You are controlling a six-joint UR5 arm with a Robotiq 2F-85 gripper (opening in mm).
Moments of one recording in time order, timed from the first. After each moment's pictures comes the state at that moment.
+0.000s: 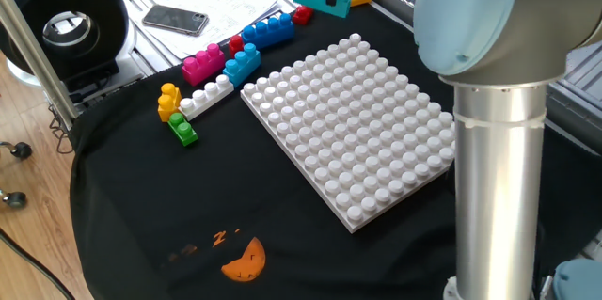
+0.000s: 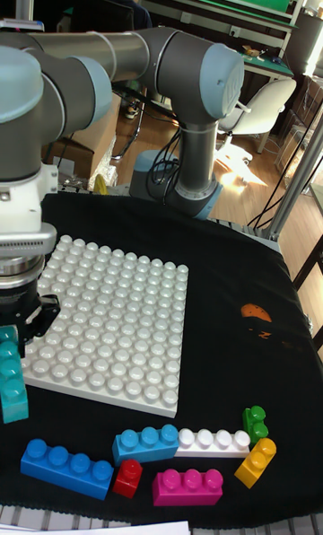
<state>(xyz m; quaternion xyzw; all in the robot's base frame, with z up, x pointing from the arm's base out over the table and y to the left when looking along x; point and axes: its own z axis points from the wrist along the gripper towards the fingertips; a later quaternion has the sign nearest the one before) 0.694 -0.192 0.121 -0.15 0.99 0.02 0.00</state>
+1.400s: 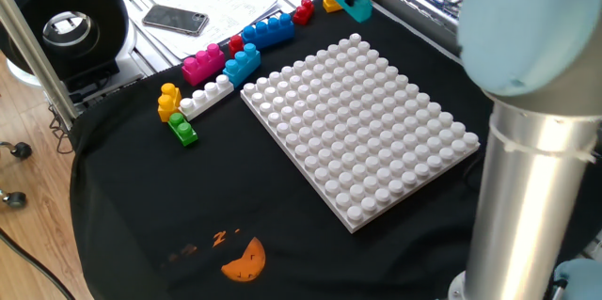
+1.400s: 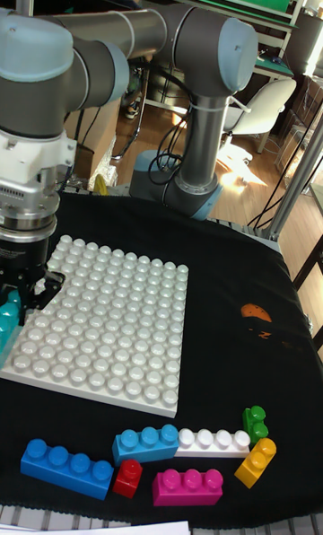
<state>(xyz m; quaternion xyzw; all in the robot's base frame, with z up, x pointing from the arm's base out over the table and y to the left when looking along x) 0.629 -0.204 0.131 0.05 1.00 -0.01 0.02</state>
